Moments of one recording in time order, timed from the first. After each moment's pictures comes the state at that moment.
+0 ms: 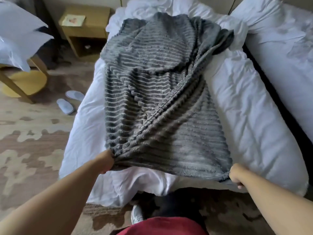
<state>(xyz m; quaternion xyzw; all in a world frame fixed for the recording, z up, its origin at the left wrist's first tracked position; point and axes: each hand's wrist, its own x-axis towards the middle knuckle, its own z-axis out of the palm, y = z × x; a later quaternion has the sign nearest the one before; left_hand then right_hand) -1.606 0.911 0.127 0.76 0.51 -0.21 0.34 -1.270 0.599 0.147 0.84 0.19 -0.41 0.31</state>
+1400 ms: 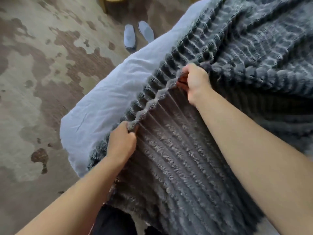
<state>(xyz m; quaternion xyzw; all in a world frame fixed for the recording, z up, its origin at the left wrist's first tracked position) -1.535 0.987 0.025 0.46 0.80 0.14 0.36 -1.353 1.153 0.070 0.67 0.25 -0.57 -0.39</state>
